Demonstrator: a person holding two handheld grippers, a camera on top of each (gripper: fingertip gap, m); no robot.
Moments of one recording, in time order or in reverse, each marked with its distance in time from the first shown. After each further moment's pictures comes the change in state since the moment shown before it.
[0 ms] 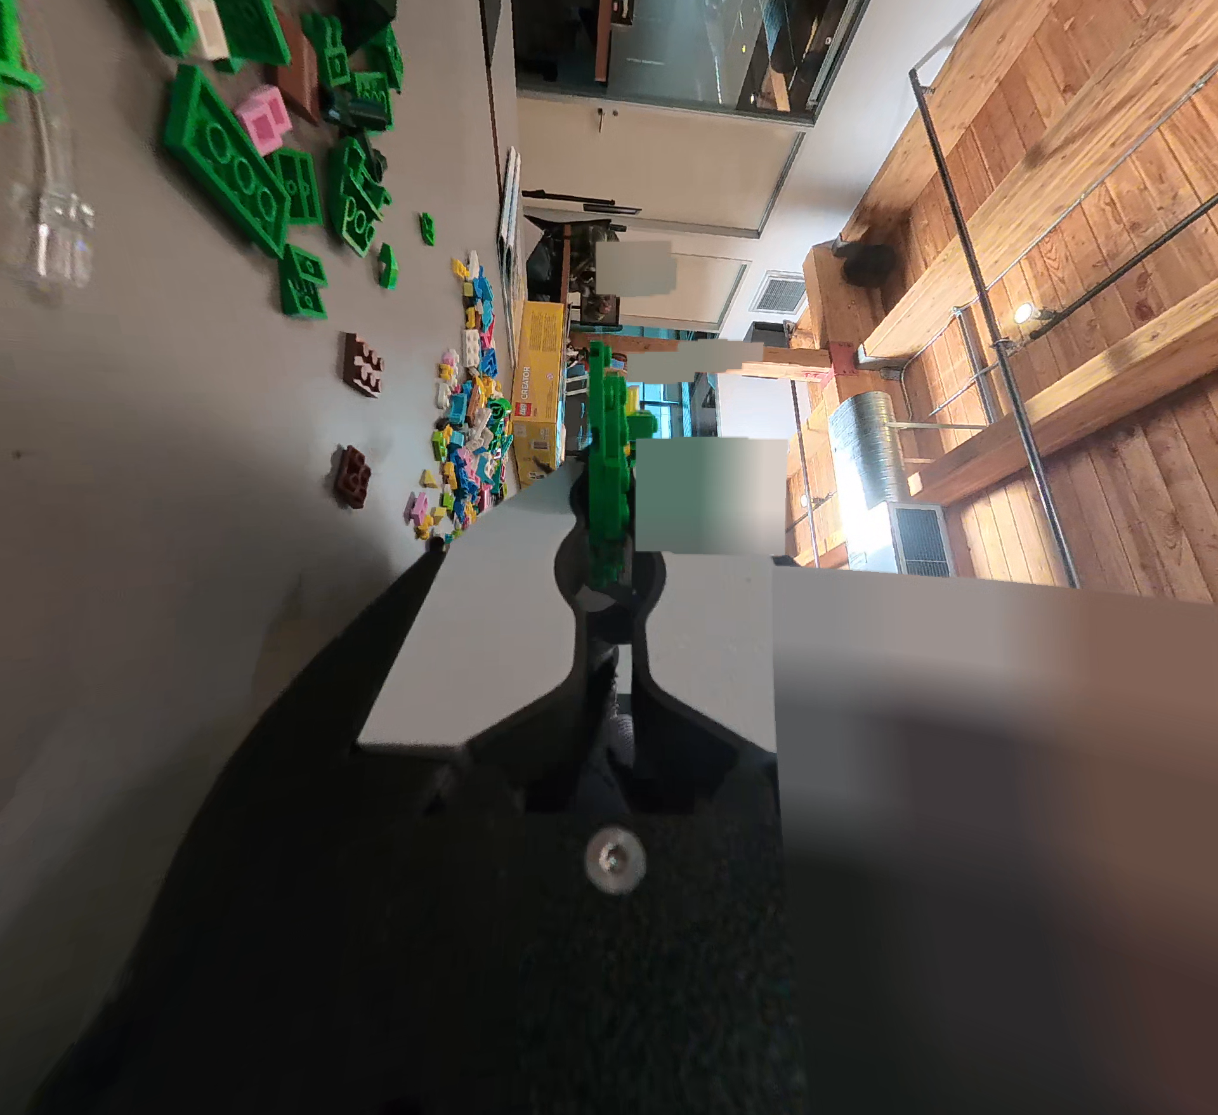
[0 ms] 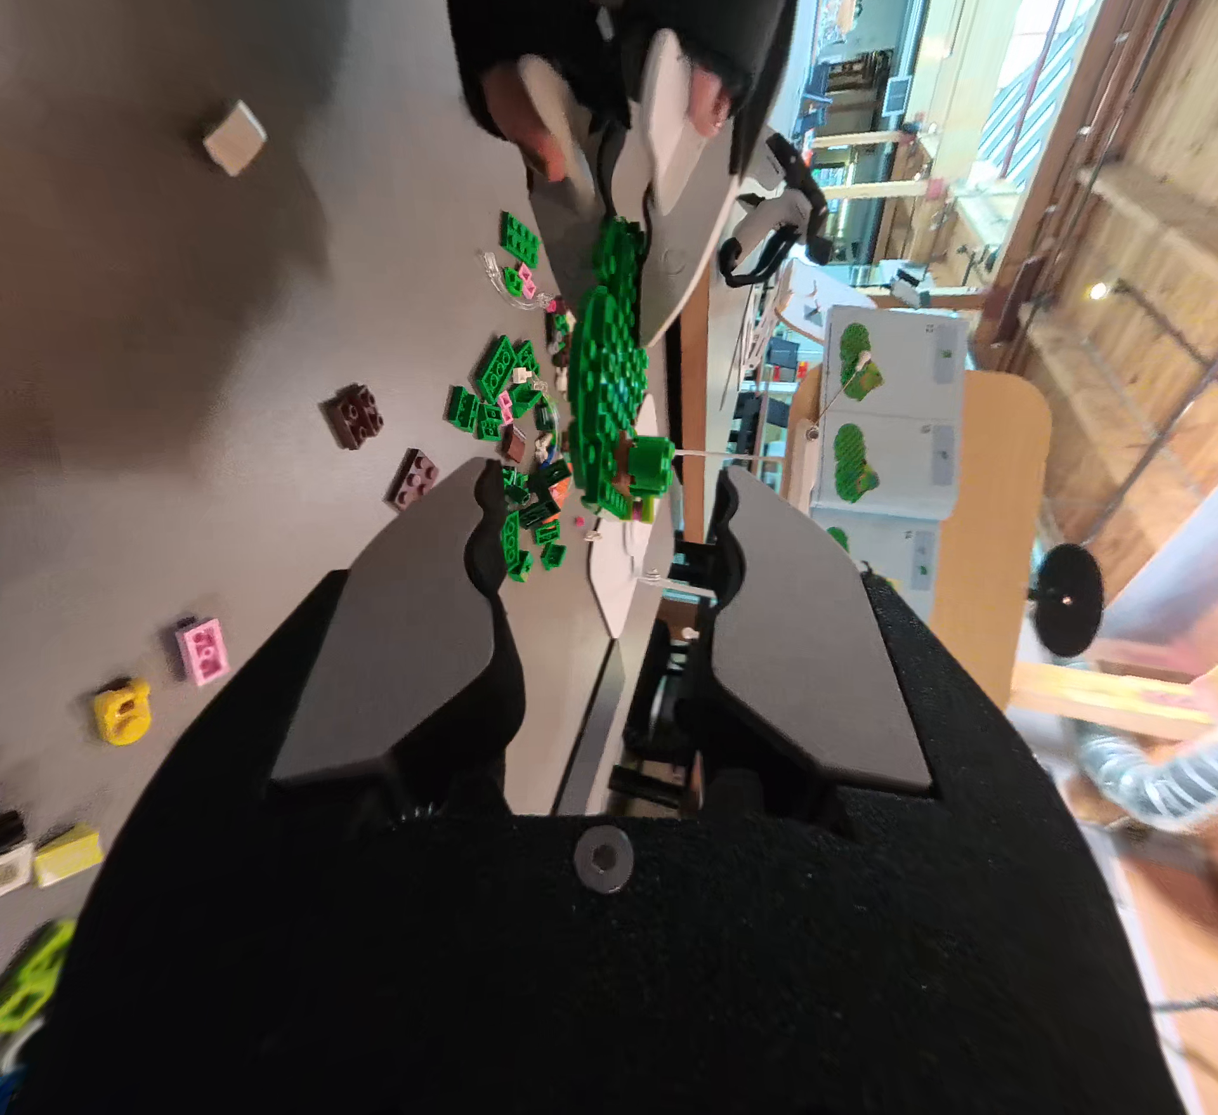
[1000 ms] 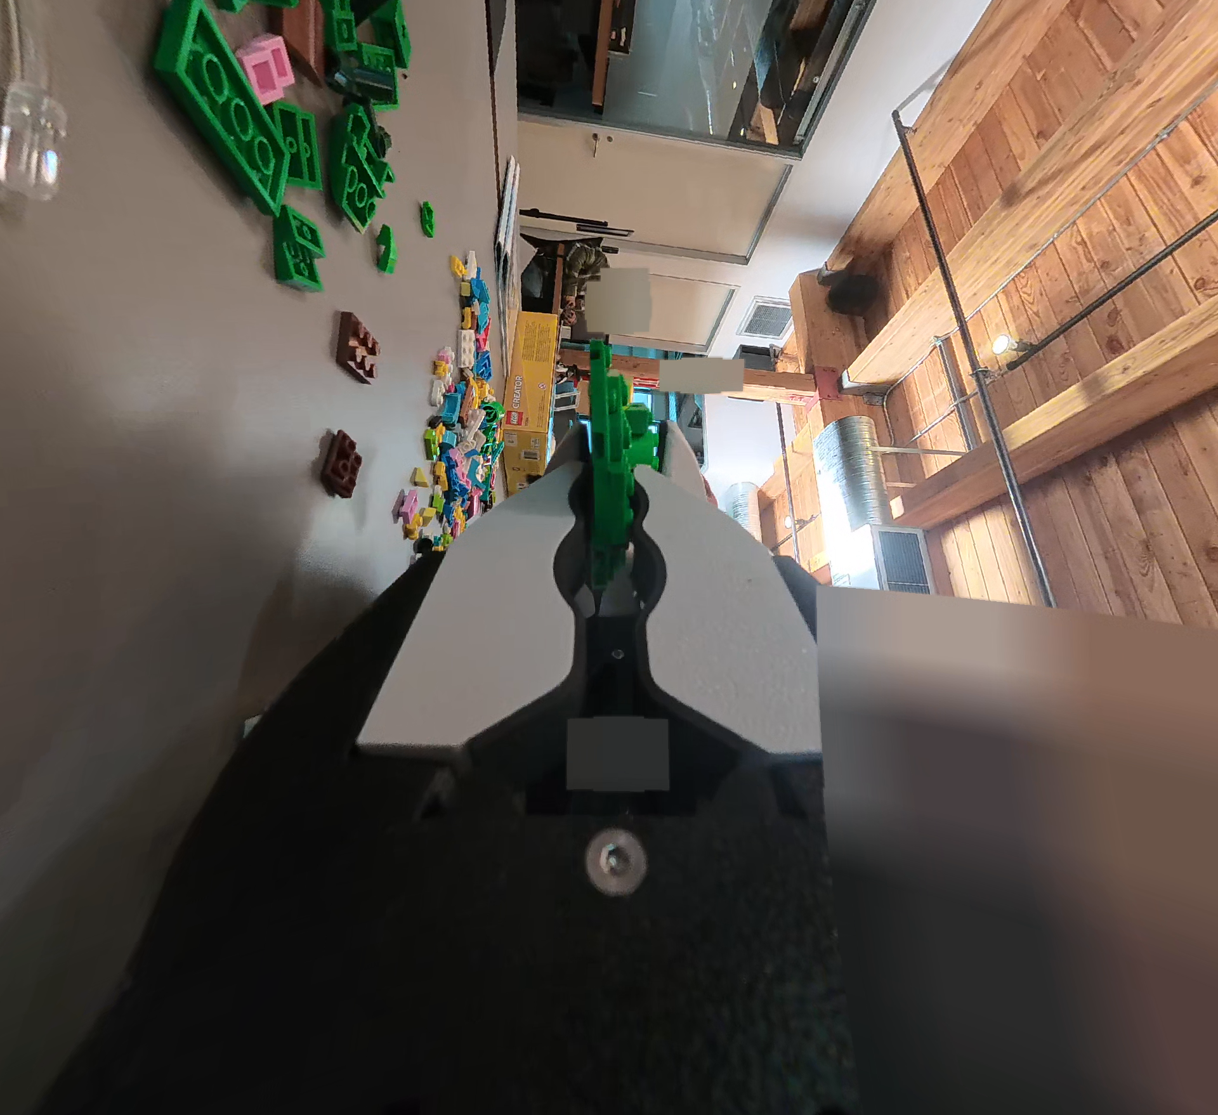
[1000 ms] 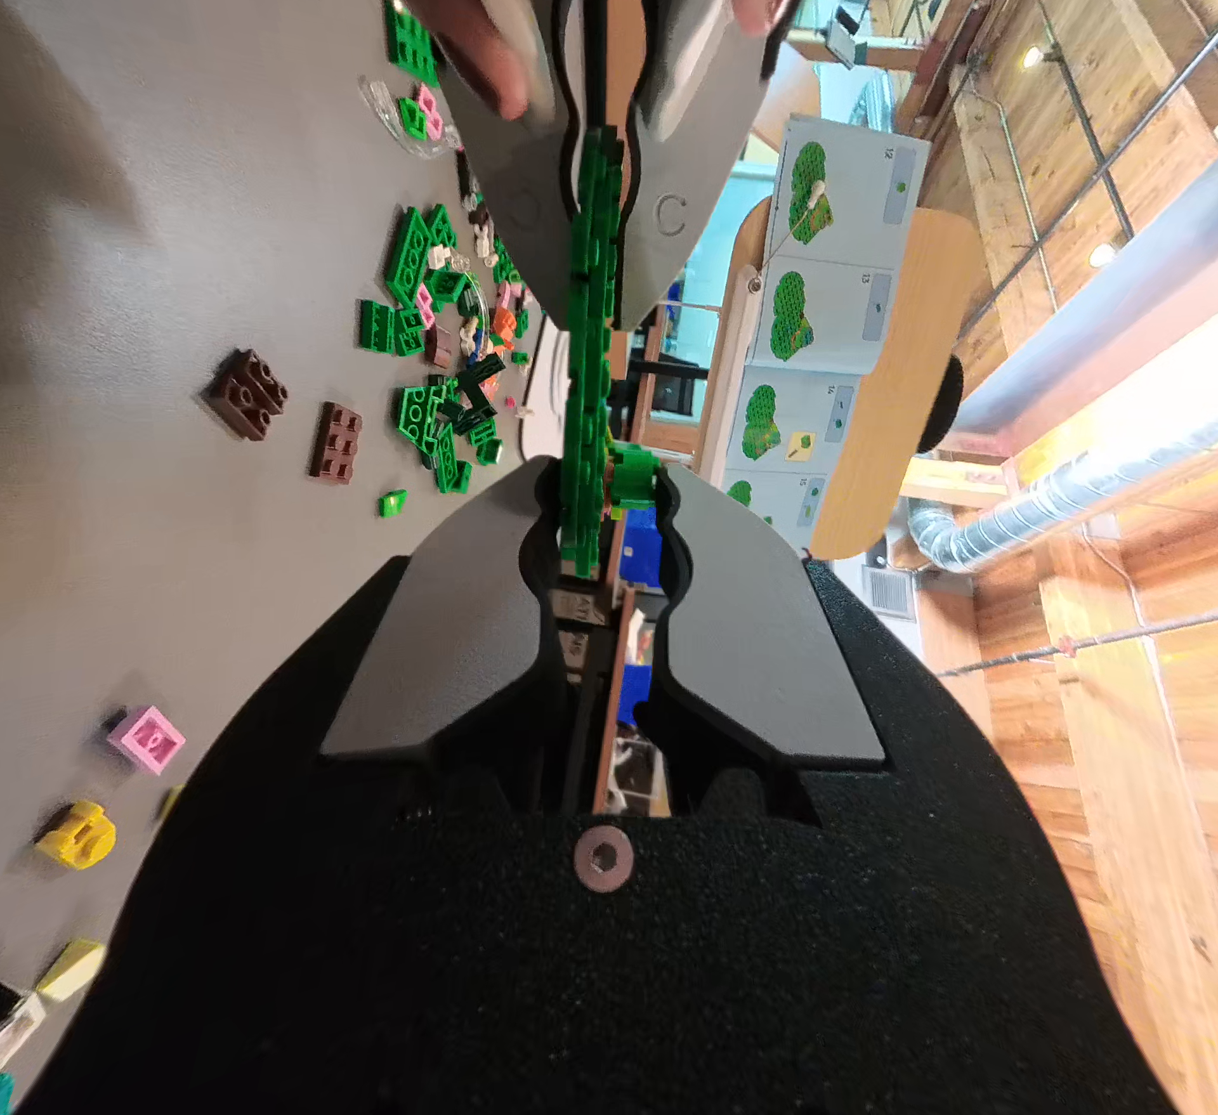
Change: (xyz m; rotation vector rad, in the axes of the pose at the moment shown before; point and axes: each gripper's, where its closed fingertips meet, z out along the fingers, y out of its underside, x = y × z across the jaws) left arm -0.002 0.007 0.005 0.036 0.012 -0.034; right arm 0.004 0.015 0.014 -0.372 0.174 -0.071
